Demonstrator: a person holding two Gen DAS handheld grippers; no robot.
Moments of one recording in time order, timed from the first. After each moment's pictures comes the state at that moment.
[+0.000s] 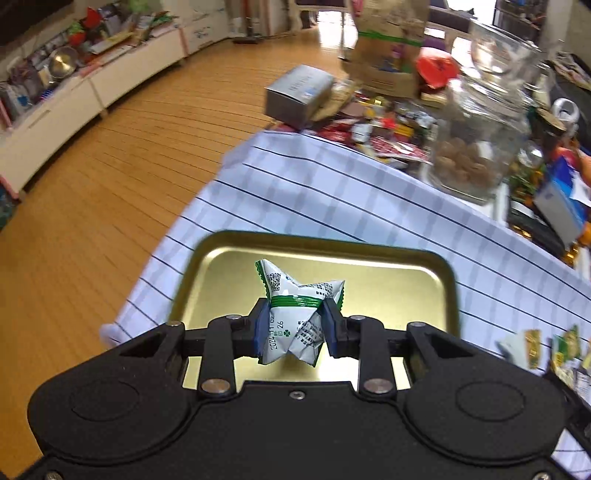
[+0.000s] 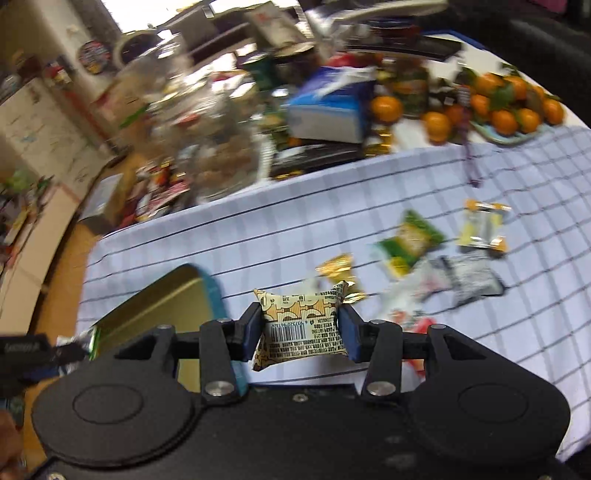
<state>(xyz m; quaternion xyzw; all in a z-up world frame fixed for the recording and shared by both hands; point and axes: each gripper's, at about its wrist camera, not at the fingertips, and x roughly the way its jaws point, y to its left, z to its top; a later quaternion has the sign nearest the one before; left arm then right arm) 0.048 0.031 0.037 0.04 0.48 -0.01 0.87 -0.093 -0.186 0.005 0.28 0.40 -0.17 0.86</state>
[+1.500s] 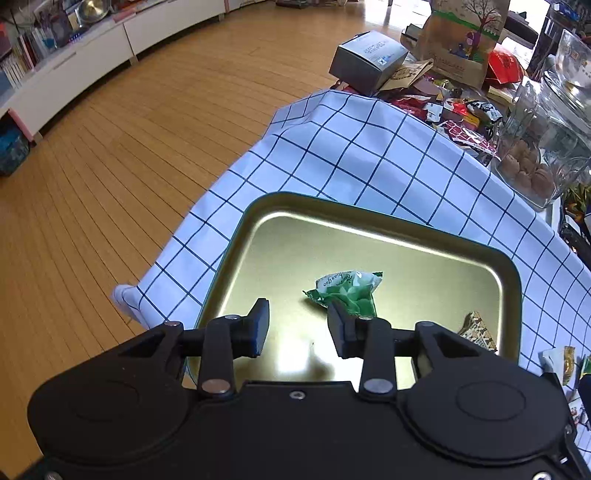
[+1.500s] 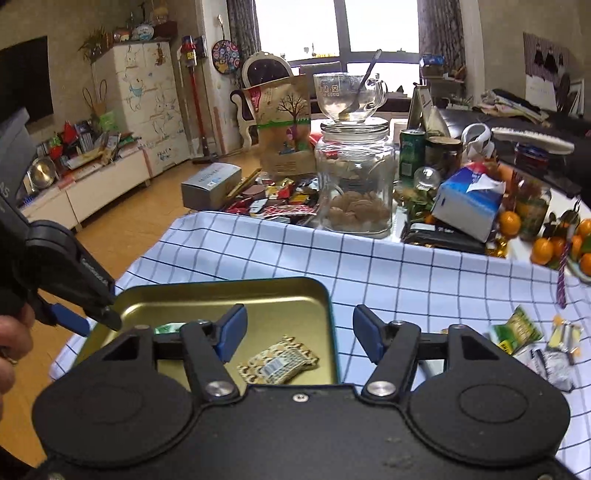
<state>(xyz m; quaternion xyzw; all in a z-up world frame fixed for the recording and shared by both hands) 0.067 0.082 0.002 -0.01 0.53 0.02 0.85 -0.077 -0.080 0.005 0.08 0.31 -0.10 0.94</state>
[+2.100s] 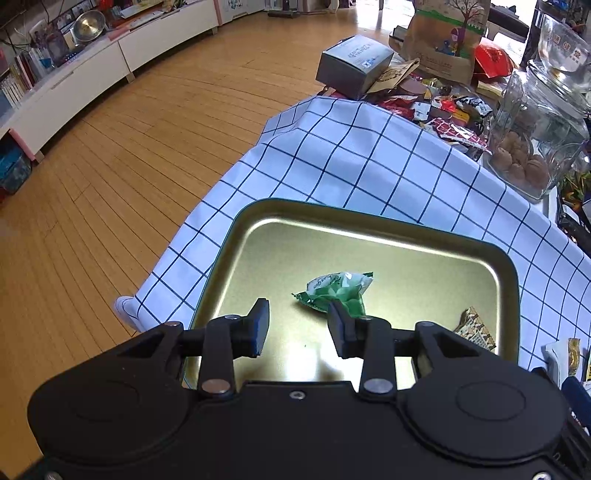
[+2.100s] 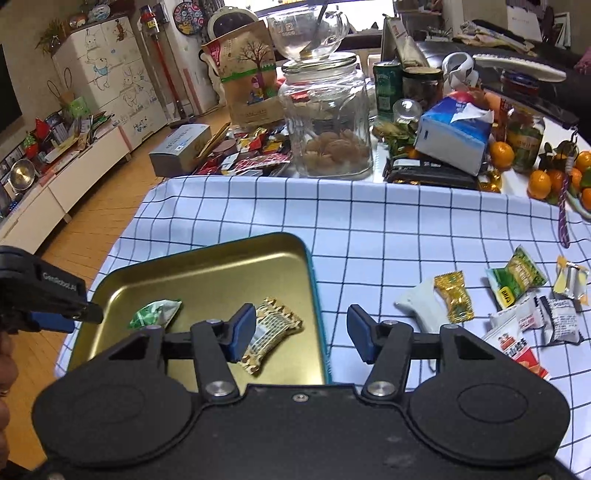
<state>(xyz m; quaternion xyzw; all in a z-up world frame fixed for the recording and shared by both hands) 0.061 0.064 0.004 0.02 0.51 0.02 0.86 -0.062 -0.108 -0.013 0.15 0.39 -0.12 0.90</state>
